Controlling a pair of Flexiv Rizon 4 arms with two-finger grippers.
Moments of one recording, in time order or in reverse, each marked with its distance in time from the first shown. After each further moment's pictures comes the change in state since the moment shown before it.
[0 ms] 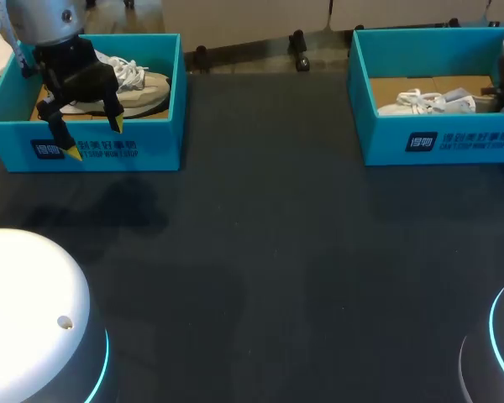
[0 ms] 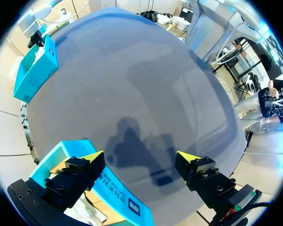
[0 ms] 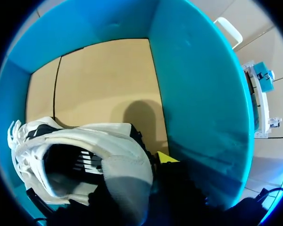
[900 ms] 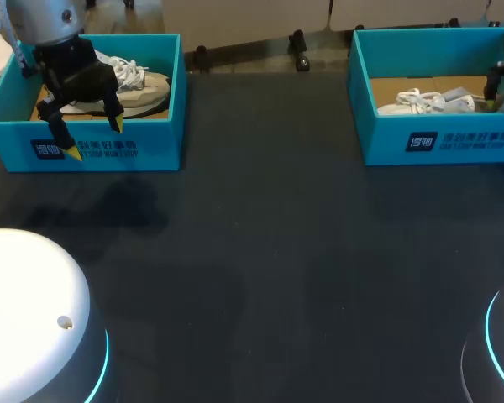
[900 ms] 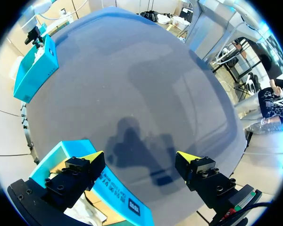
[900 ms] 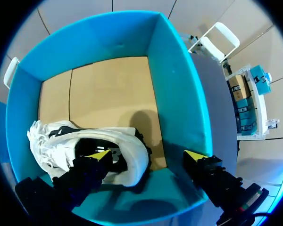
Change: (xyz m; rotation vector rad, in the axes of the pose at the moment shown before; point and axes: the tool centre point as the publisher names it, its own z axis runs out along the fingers) left arm 0.000 0.000 0.000 0.000 0.000 0.000; right arm -0.002 0.008 -0.052 -0.049 0.007 0.003
